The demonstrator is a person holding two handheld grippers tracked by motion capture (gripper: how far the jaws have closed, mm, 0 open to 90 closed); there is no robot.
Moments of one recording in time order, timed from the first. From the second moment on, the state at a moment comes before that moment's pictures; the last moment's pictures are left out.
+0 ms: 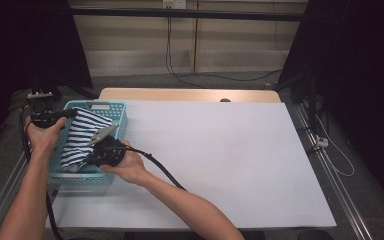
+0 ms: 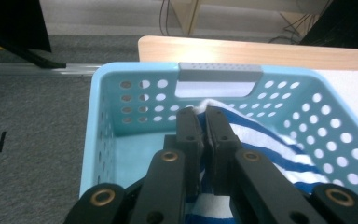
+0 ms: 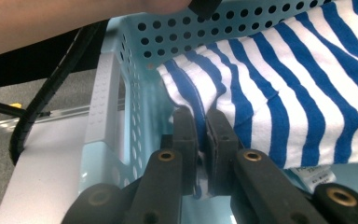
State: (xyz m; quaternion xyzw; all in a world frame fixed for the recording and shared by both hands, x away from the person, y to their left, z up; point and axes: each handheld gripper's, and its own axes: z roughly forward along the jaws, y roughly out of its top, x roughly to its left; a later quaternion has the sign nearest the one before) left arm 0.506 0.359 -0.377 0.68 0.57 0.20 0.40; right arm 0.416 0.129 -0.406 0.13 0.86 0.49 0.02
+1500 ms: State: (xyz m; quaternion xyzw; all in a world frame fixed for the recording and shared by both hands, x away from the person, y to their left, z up) left arm 0.500 0.344 -0.382 0.67 0.57 0.20 0.42; right arm 0.425 0.116 -0.396 0.15 0.86 0.50 0.02
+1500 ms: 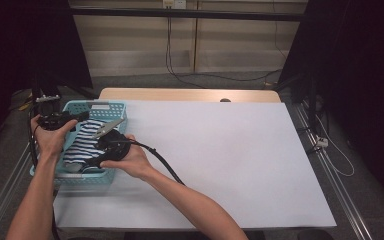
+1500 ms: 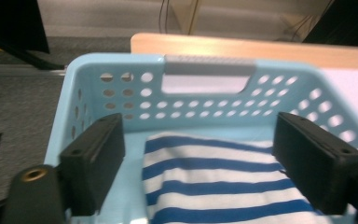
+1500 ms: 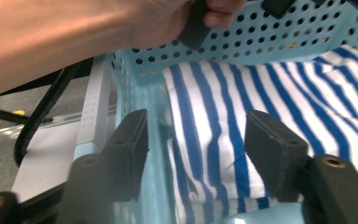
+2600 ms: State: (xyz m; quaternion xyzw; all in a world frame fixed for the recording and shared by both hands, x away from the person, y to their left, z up) left arm 0.447 0.306 -0.352 0.68 0.50 0.25 0.48; right arm 0.423 0.031 -0.377 0.23 0.81 0.53 0.11
